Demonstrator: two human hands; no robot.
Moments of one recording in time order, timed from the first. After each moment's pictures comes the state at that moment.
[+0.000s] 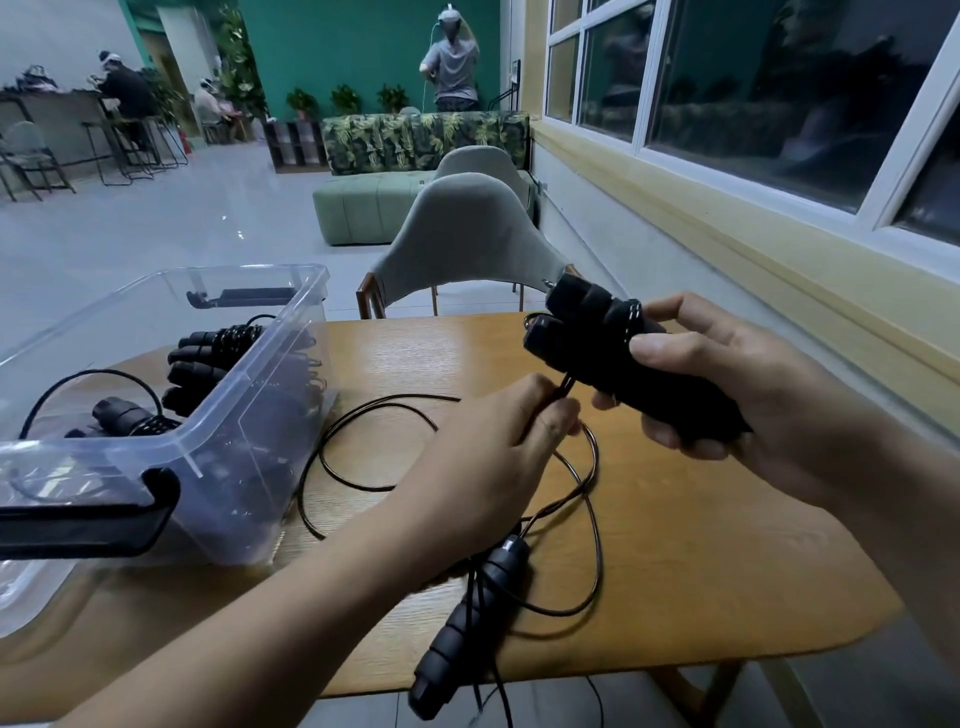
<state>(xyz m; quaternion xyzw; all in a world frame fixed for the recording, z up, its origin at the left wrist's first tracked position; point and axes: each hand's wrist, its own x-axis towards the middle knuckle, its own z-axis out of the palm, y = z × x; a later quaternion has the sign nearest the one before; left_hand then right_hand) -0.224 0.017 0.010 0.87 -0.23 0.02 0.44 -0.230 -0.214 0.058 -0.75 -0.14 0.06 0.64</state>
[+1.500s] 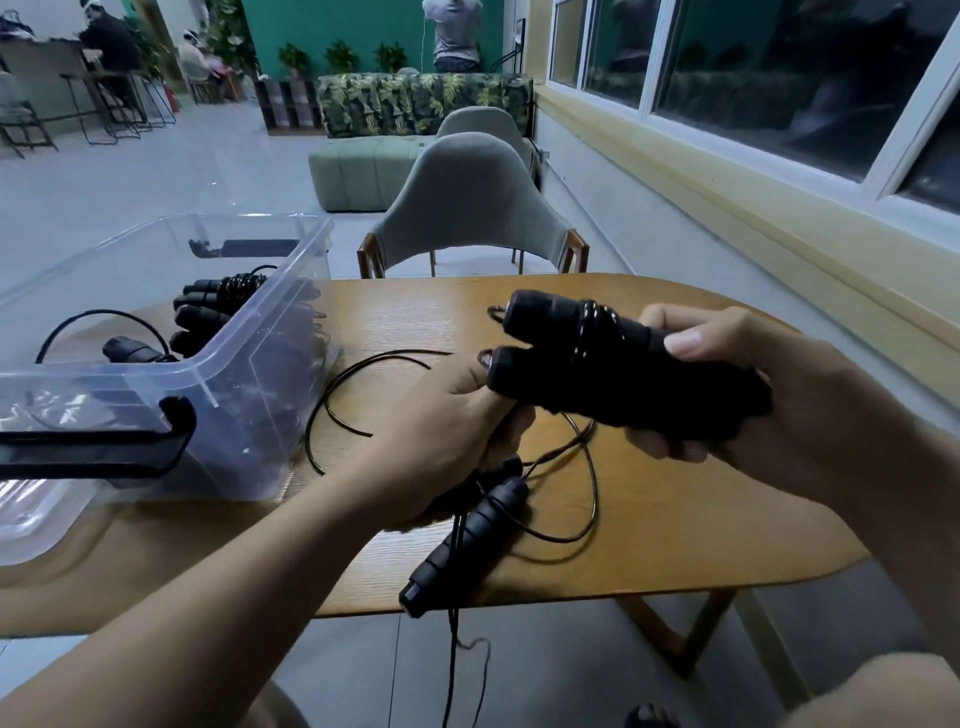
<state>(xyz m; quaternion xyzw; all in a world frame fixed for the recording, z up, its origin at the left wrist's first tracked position) -0.246 0.040 -0.003 0.74 -0.19 -0.09 0.64 -0.258 -0.207 0.043 -0.66 -0.22 0.19 0.69</state>
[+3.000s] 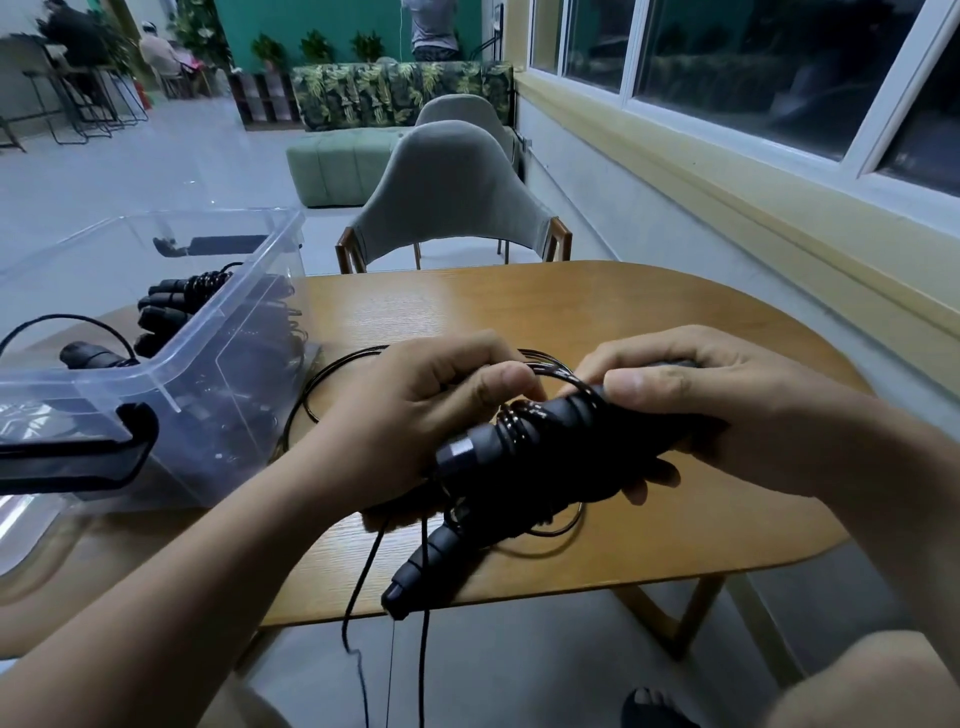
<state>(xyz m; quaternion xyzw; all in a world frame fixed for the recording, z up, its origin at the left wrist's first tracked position) -0.239 0.061 0.005 0.81 -0.33 0.04 0.48 -0.258 -0.210 0.036 -0.72 -0.29 0.23 0.59</state>
